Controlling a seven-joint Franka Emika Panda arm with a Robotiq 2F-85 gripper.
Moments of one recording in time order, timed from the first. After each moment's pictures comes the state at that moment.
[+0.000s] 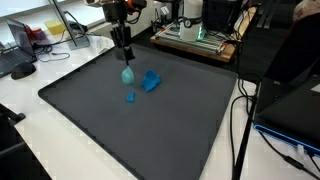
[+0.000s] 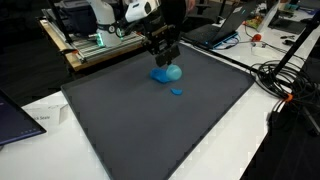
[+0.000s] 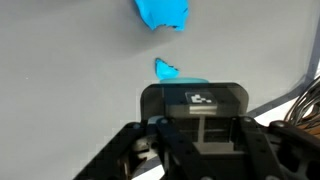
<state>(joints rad) -0.14 0.12 0.04 -2.27 0.55 2.58 -0.26</state>
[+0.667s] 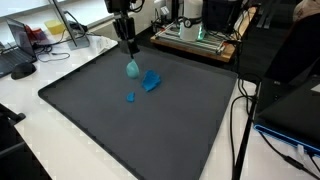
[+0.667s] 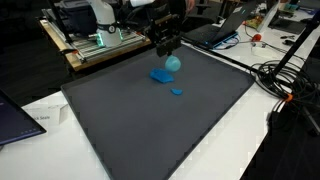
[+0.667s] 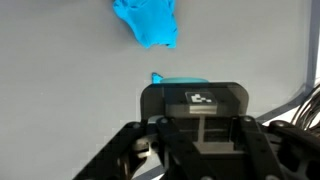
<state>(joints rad) -0.09 0.06 0.01 -2.24 0.37 2.43 -0.02</state>
